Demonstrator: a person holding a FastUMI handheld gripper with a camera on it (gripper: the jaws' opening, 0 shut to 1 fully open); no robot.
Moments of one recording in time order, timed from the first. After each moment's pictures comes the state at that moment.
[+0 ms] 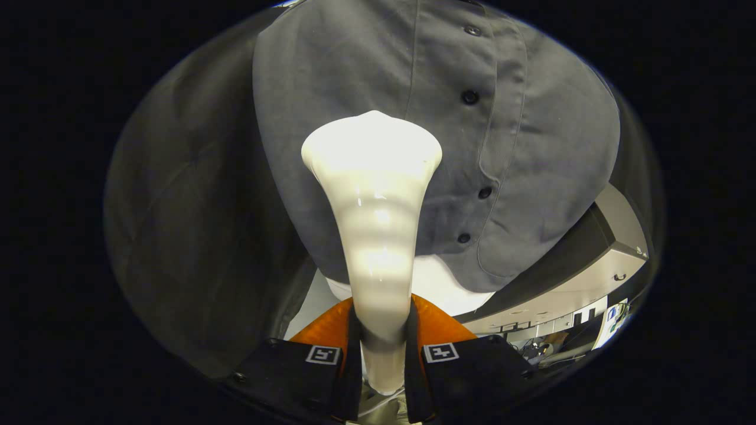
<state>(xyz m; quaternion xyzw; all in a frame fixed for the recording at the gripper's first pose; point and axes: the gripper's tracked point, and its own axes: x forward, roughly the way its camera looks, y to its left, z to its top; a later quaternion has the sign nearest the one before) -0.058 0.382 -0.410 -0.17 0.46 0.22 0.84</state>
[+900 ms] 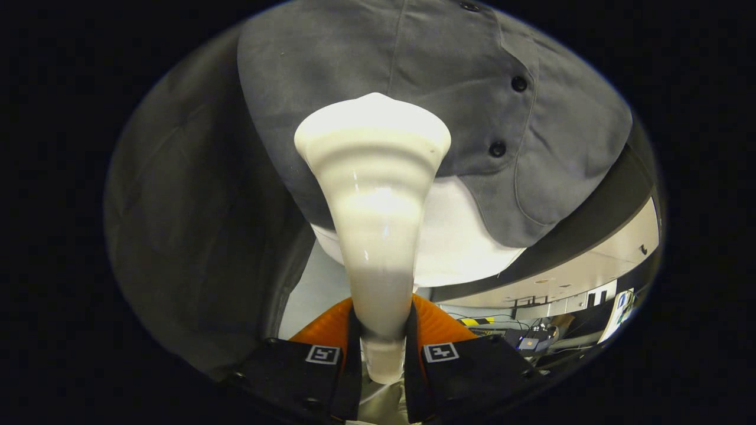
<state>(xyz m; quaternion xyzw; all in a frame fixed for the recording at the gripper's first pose) -0.092 0.346 -0.504 -0.17 0.54 0.21 0.80</state>
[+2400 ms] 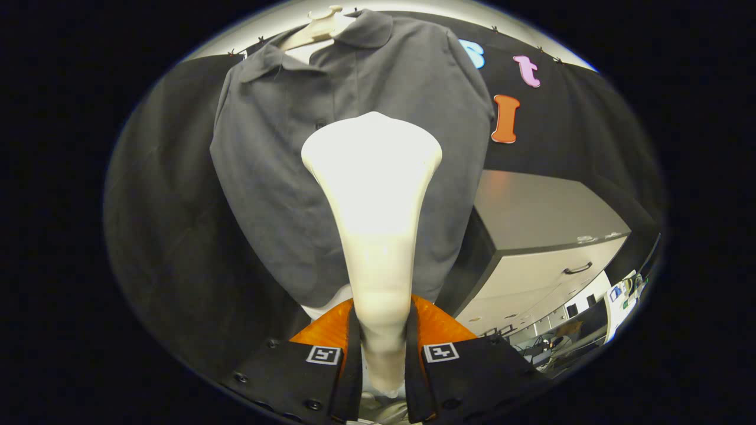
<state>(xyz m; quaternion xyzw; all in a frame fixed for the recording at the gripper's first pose) -0.024 0.264 -0.234 -0.06 0.35 0.17 0.92</state>
